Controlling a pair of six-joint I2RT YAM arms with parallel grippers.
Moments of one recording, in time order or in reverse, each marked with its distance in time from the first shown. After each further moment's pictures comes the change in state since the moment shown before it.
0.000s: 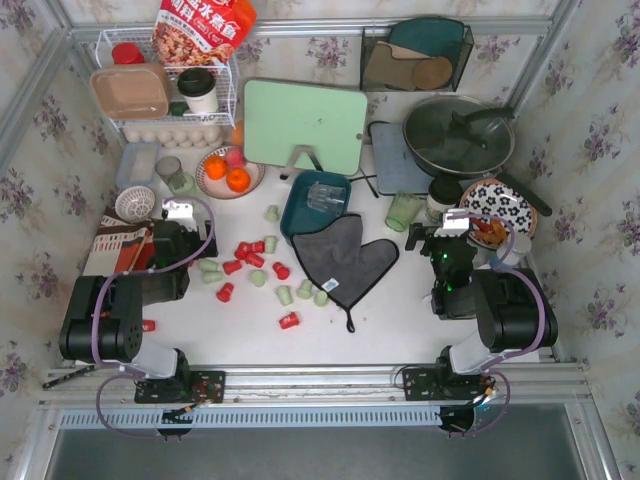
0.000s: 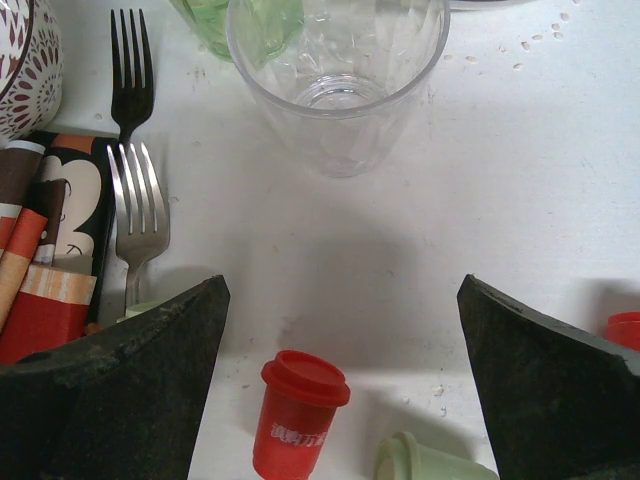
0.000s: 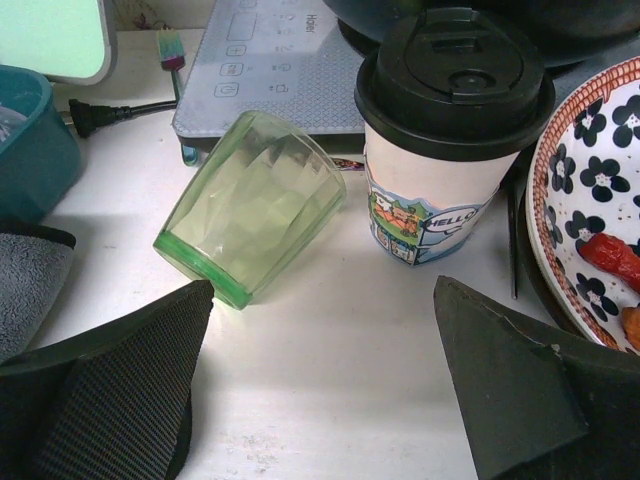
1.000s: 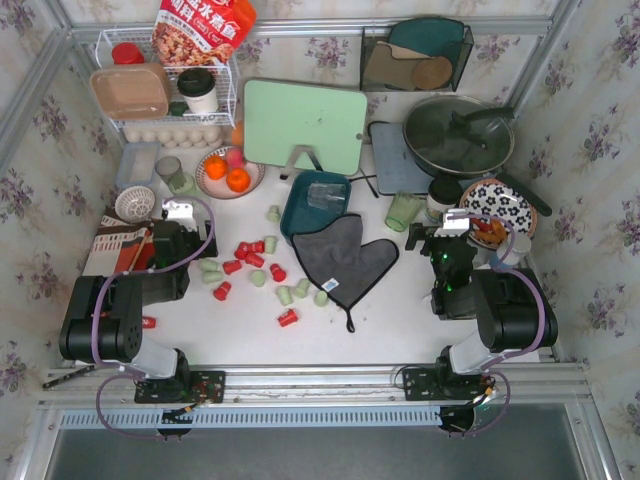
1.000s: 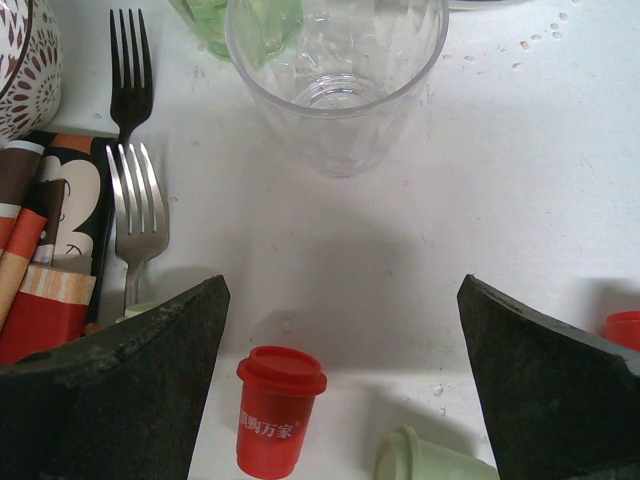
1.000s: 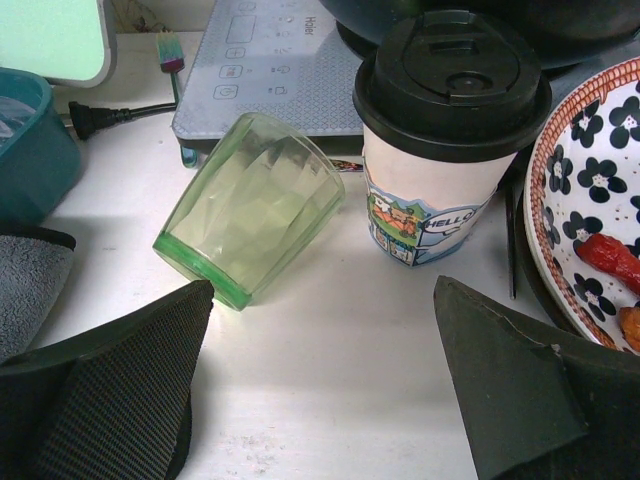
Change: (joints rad) left arm 0.000 0.000 0.000 0.000 0.000 0.000; right arm 0.000 0.000 -0.002 0.007 0.004 0.000
